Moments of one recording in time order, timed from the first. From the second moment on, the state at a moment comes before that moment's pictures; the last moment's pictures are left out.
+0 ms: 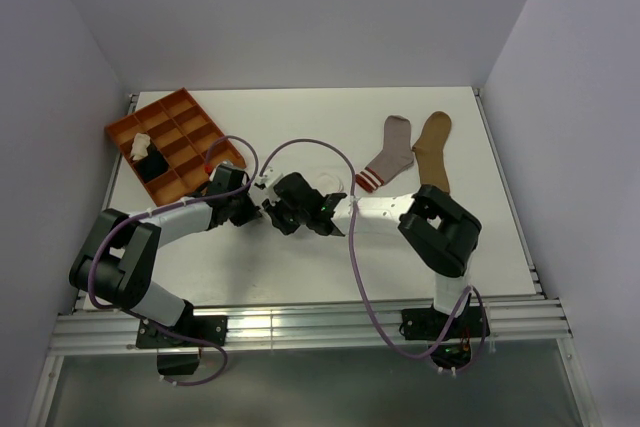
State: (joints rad) left arm -0.41 1.52 0.68 -0.10 -0.02 -0.91; right arm 0.98 1.85 1.10 0.04 -0.02 0.12
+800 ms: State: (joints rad) left arm -0.41 1.52 0.68 -0.10 -0.02 -0.91; right arm 0.98 1.91 1.11 0.04 0.01 0.12
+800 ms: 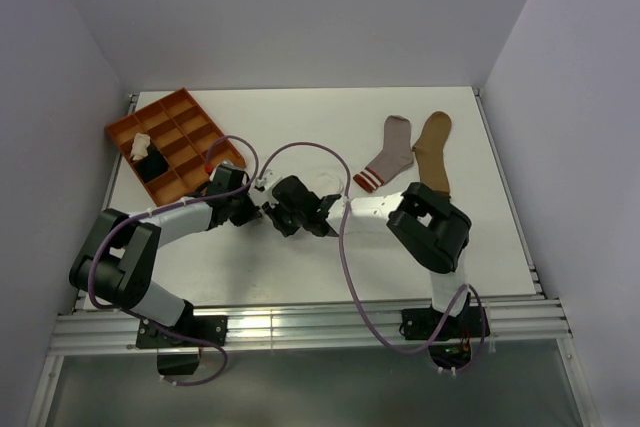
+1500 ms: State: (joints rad) left arm -0.40 1.52 0.68 -0.11 -0.02 -0.91; right arm 1.02 1.96 1.19 -0.05 0.11 0.09
